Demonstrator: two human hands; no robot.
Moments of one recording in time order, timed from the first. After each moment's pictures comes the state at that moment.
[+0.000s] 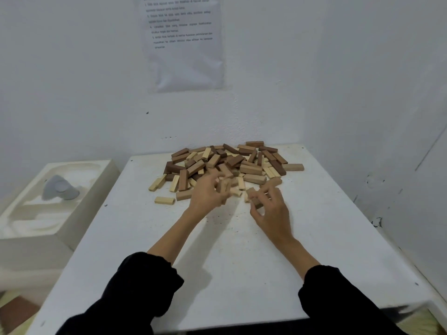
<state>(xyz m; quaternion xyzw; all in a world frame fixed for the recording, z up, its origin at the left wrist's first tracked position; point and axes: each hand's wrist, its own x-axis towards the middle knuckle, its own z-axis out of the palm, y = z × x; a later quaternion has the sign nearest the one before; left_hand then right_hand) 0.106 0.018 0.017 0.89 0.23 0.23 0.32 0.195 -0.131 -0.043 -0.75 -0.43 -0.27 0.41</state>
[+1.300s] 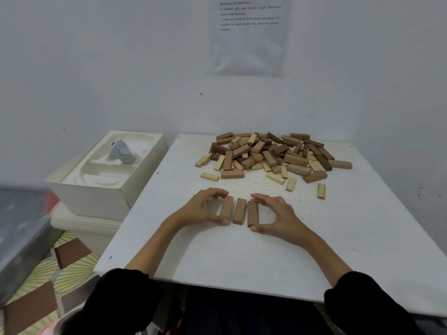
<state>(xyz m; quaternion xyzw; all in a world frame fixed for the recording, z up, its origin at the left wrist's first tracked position) -0.035 0.067 -0.020 0.89 0.21 0.08 0.40 0.129 -0.123 -0.023 -0.76 -0.53 0.19 0.34</state>
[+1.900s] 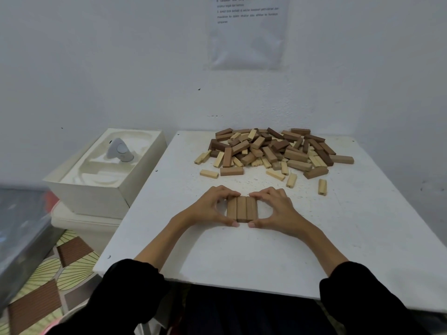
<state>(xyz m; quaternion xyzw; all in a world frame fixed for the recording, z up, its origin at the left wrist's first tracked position) -0.016 0.060 -0.026 0.93 0.16 0.04 0.33 0.141 -0.106 -0.034 -0.78 -0.54 0.17 0.29</state>
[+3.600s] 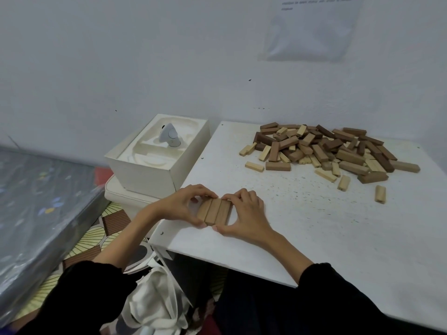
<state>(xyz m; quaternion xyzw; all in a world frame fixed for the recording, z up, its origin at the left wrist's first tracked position) -0.165 0.120 -0.007 0.90 0.21 0.01 0.37 -0.002 -0.016 -0.045 -0.73 -0.63 0.07 0.26</state>
